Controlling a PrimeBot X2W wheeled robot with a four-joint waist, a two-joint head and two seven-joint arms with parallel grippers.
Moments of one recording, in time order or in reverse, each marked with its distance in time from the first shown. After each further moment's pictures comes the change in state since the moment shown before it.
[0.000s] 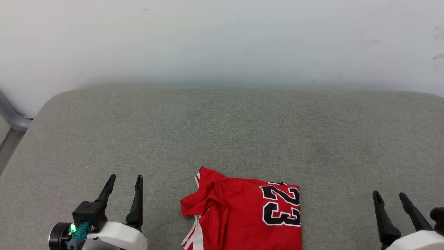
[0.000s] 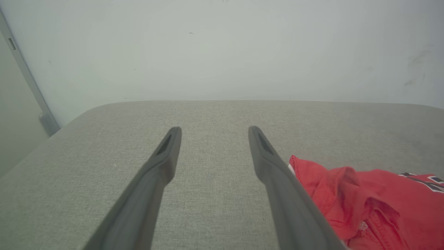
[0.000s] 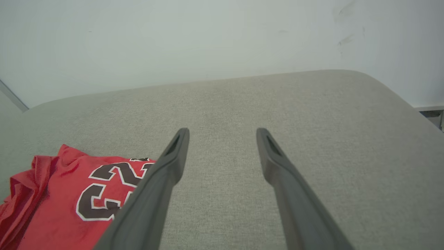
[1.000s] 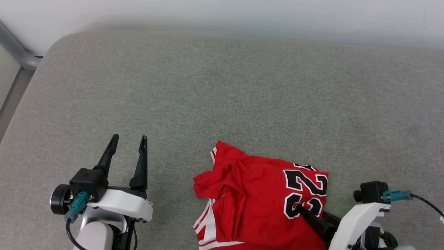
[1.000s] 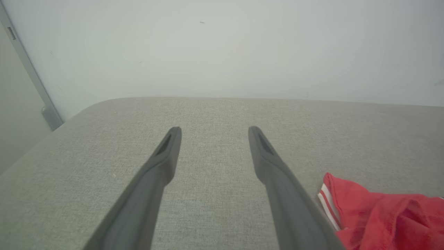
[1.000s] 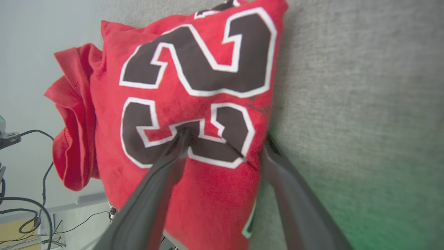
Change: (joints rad) left arm -0.144 -0.038 0.020 -0.046 0.027 -0.042 0.000; right arm -0.183 -0.002 0.197 0.299 0.424 0.001 0.492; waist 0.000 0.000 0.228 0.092
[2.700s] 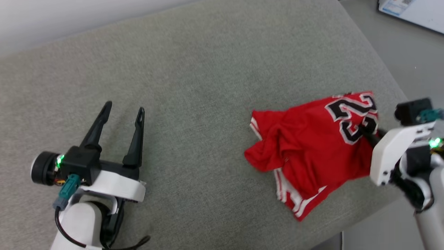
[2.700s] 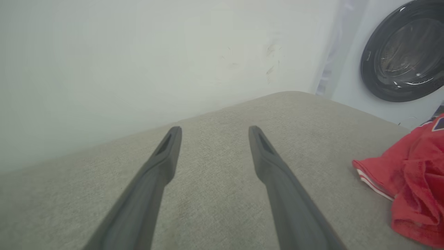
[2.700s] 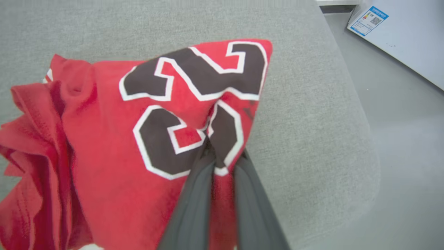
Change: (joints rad) left arm -0.042 0.049 0.002 -0.157 0.087 -0.031 0.048; right arm -0.350 -0.251 0.046 0.037 -0.298 -0.001 -0.083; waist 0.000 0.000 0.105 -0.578
